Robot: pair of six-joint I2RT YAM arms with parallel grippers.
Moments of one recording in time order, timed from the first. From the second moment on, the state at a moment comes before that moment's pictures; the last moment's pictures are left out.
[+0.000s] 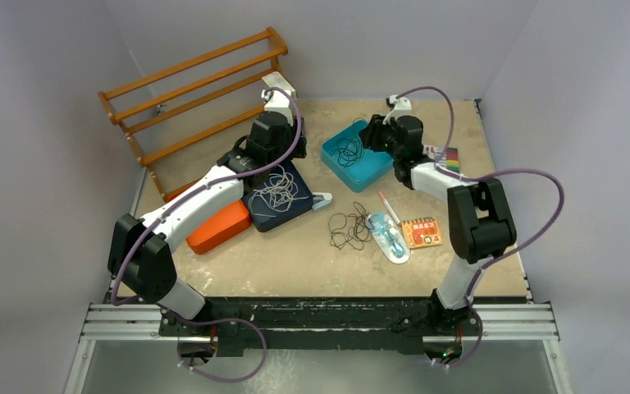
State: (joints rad) left arm -0.60 1.54 1.30 -0.17 -0.28 -0.35; right arm 0.25 1.83 1.10 0.45 -0.14 0.29
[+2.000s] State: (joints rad) left arm -0.60 1.53 1.30 -0.20 -0.29 -0.33; right arm 0.20 2.16 1.56 -0.01 0.06 0.40
